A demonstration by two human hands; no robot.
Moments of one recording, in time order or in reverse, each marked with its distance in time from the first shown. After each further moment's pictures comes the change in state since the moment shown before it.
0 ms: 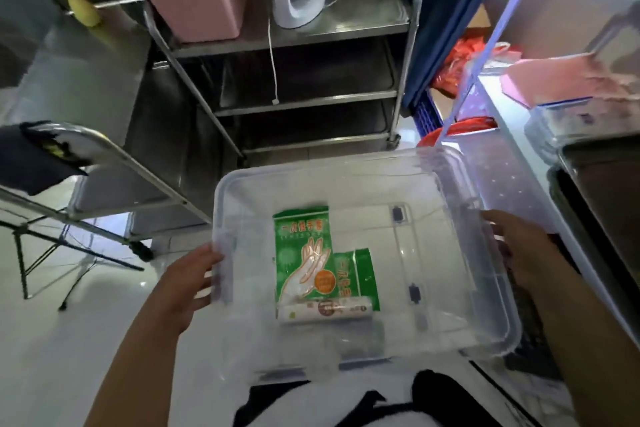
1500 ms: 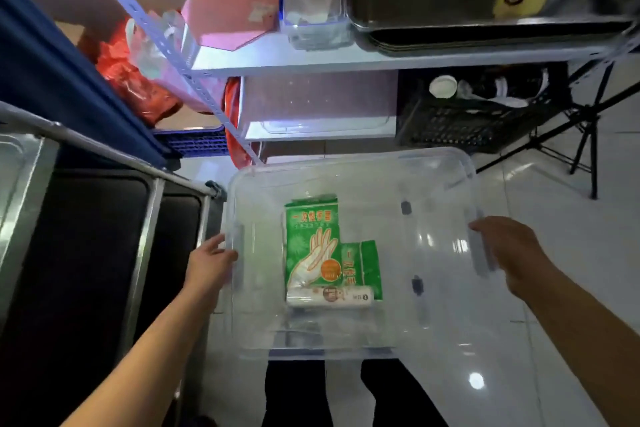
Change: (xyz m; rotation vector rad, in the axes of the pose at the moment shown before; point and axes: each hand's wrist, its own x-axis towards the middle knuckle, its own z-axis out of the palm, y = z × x) left_hand 0.415 0.255 0.439 1.119 -0.821 0.461; right_hand 0.124 0.069 0.187 0.846 1.019 0.576
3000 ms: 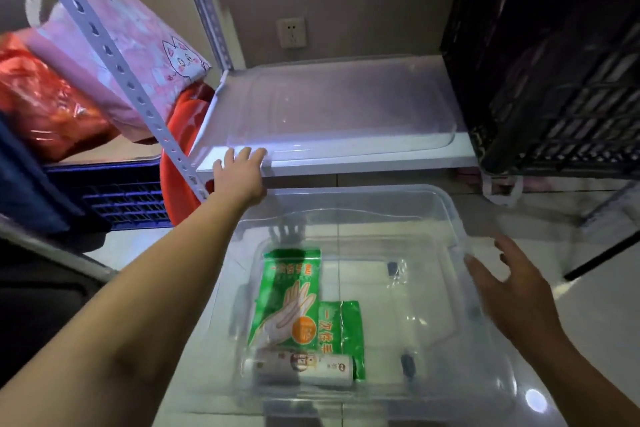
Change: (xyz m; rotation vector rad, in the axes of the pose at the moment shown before) left_hand 0.496 0.021 0.253 1.090 0.349 0.894; right_hand 0.382 0.156 0.306 -0.095 0.253 -0.745
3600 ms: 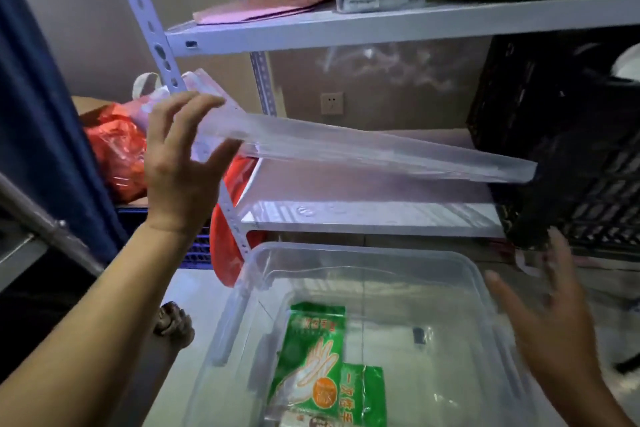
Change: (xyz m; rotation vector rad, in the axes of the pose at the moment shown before) left_hand -0.097 -0.046 -0.188 -0.413 1.223 0.488; right_hand 0.007 -0.084 -0.021 0.319 0.111 -0.255
